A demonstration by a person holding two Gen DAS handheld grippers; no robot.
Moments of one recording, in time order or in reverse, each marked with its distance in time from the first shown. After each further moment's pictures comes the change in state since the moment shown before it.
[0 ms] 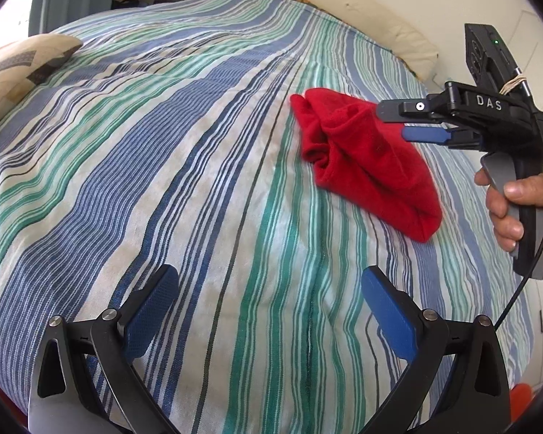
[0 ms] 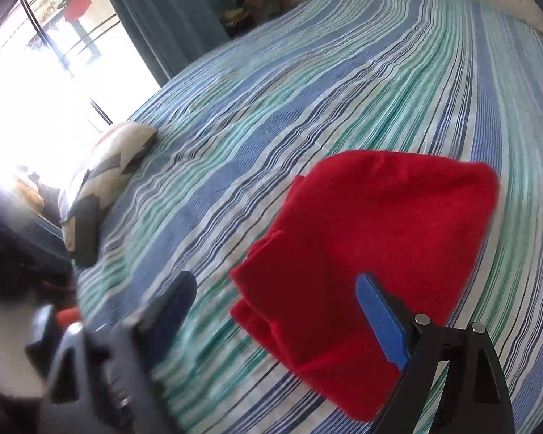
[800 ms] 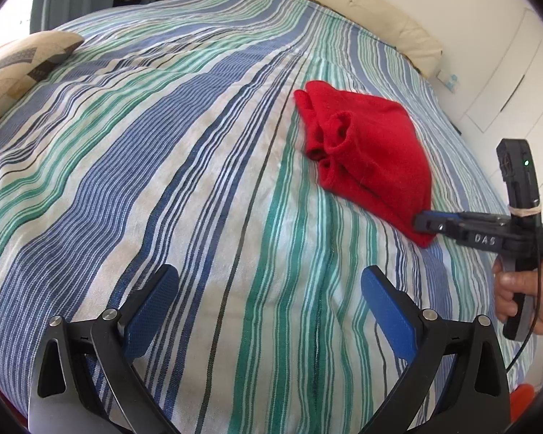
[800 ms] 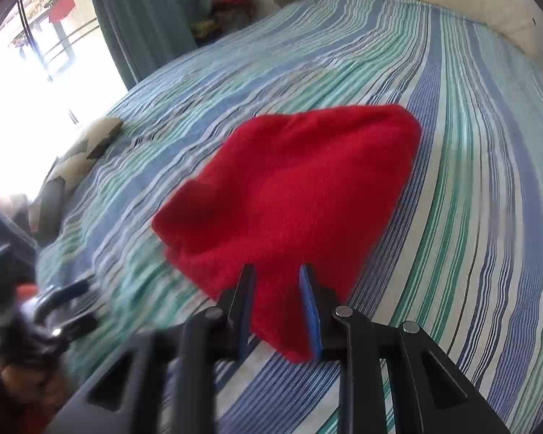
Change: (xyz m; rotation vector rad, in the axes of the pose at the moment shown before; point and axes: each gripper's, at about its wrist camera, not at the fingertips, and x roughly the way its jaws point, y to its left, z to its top) left arm 0.005 0.000 -0.002 0.005 0.022 0.018; right arm -0.013 -0.047 -0.087 0.019 -0.031 -0.126
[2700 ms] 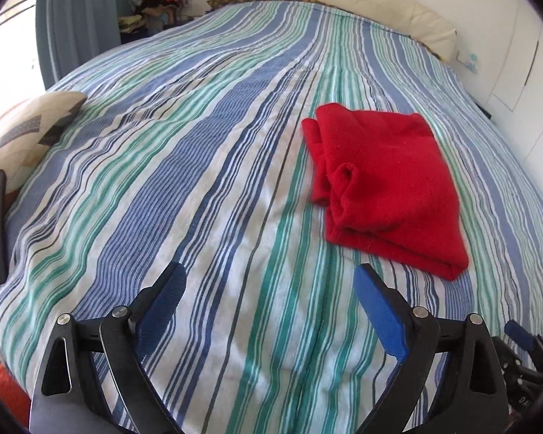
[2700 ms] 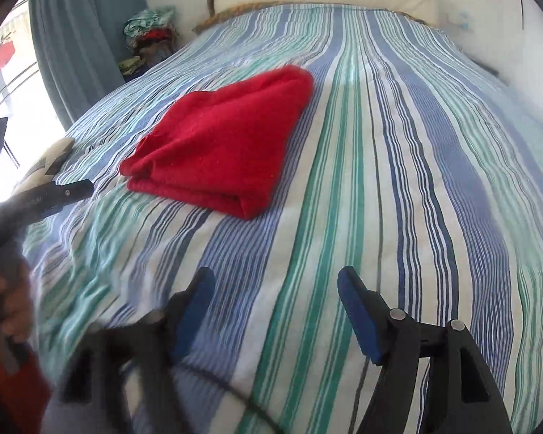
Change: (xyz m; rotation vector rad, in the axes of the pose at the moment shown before) left arm -0.001 -0.036 0.038 0.101 -0.043 0.200; right arm -0.051 0.017 -0.118 0.286 -0.173 -0.240
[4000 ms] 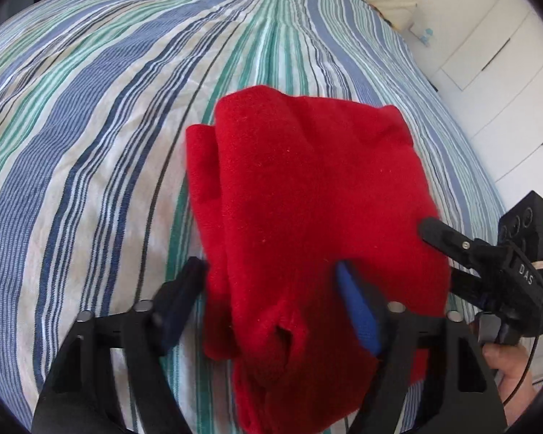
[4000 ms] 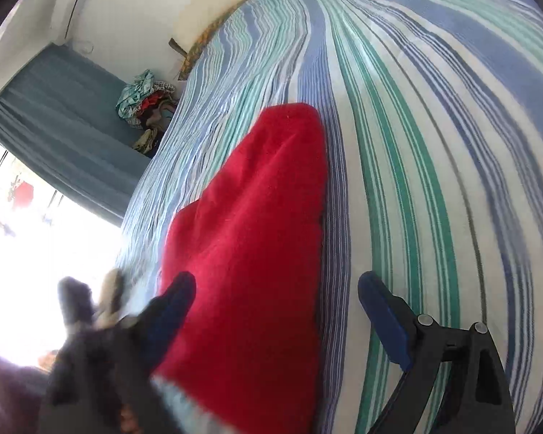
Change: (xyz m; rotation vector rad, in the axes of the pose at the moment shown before) left arm 0.144 -0.056 0.090 0.070 0.232 -0.365; right arm 0.142 -0.064 0.143 0.434 0.049 0.401
